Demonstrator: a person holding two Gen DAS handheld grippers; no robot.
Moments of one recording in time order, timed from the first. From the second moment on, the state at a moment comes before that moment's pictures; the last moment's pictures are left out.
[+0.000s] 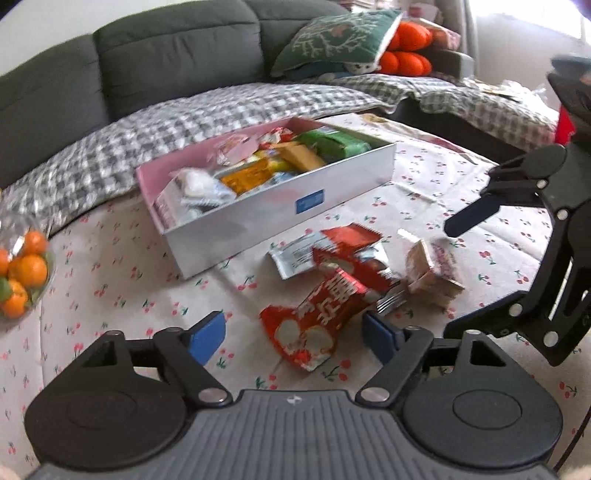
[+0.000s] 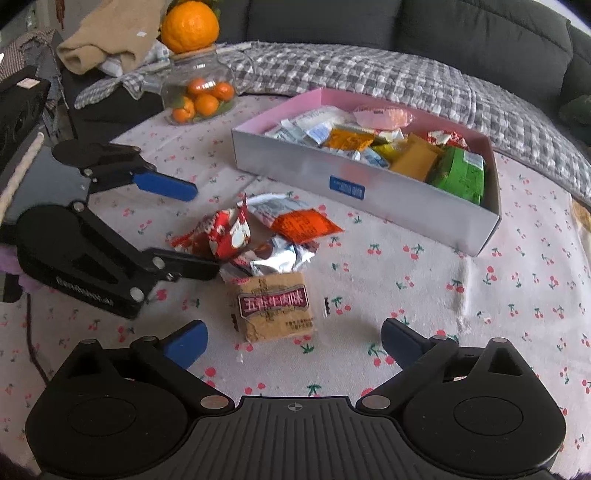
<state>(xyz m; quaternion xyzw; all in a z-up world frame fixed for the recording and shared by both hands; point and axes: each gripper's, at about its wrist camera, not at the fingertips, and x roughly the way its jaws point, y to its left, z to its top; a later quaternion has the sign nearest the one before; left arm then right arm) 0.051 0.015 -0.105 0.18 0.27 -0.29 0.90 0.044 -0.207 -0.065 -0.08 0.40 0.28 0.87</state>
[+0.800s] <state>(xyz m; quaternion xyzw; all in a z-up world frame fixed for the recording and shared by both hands) 0.046 0.001 -0.089 0.16 0.31 -0.27 0.90 0.050 -0.211 -0.055 -0.03 0.42 0.26 0.87</state>
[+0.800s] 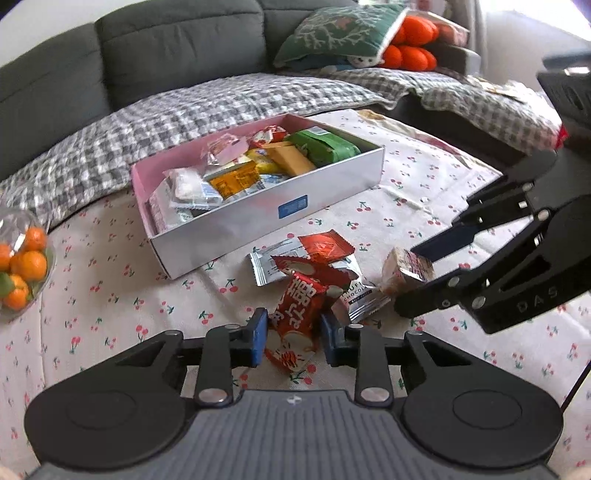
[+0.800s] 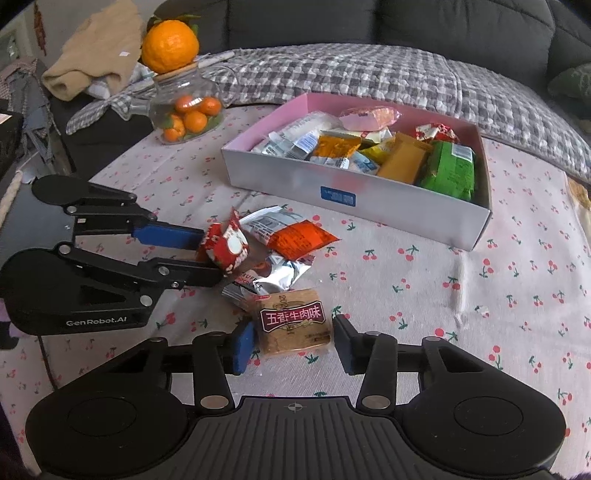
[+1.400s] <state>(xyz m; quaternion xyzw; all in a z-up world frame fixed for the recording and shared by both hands) 0.056 0.008 -0.077 0.06 0.37 -0.22 0.90 0.068 -0.232 -0.048 0.05 0.49 0.17 0.85</state>
